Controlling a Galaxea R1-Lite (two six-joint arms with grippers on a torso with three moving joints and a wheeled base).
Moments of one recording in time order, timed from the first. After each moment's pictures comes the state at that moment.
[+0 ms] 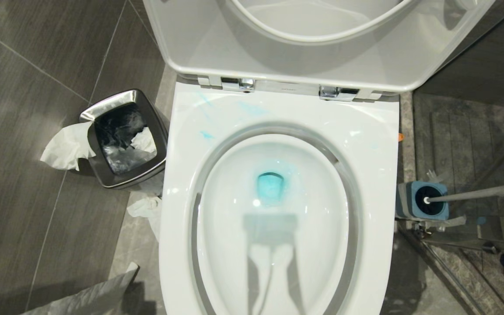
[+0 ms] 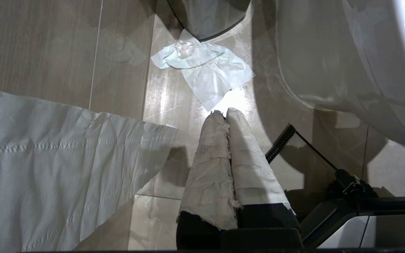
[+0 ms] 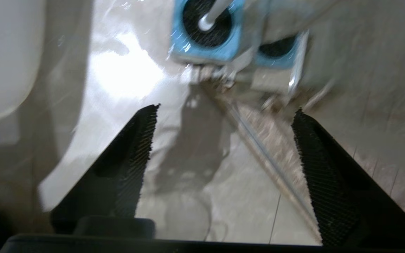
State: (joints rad) left arm -0.01 0.00 -0.02 0.05 0.00 0.00; right arm -0.45 1.10 -0.01 -0.83 0.23 -0.15
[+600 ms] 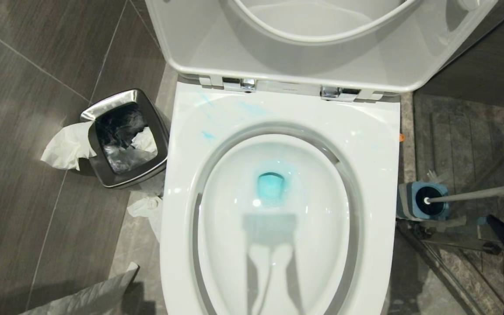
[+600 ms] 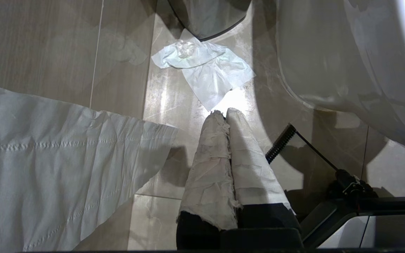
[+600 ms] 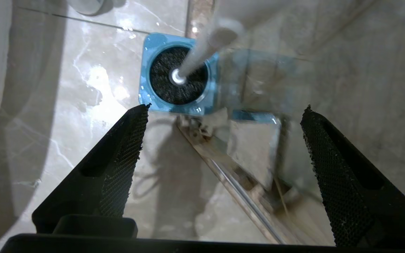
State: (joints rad) left arm -0.01 0.00 -0.02 0.05 0.00 0.00; right arm -0.51 1.57 -0.07 -1.37 0.24 -0.15
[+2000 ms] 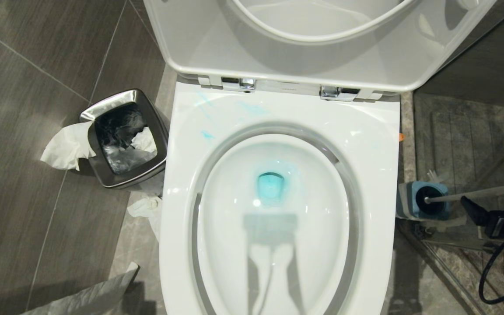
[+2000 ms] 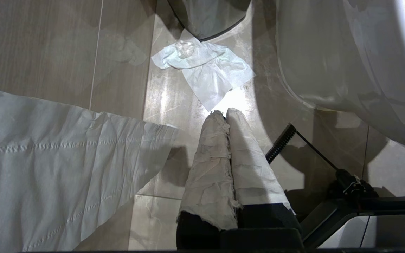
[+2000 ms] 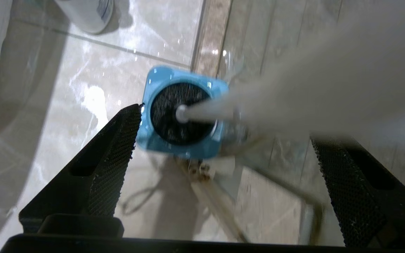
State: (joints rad) left arm -0.01 0.00 -0.02 0.05 0.00 0.00; right arm -0.40 1.75 -0.23 -1.43 0.20 -0.20
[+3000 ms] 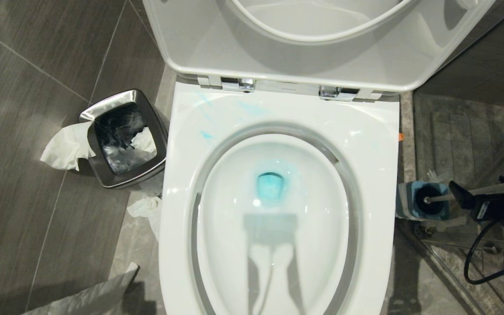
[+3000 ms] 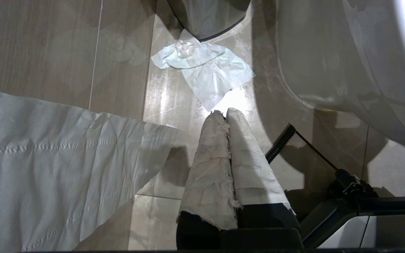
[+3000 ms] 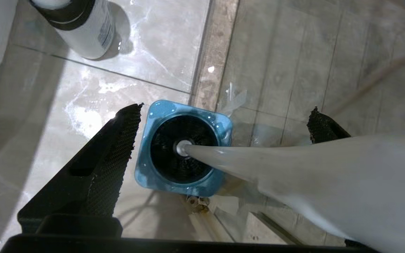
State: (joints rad) left arm -0.01 0.00 -0.02 0.05 0.00 0.00; right arm -0.32 1.81 -0.34 -1.45 0.14 -0.21
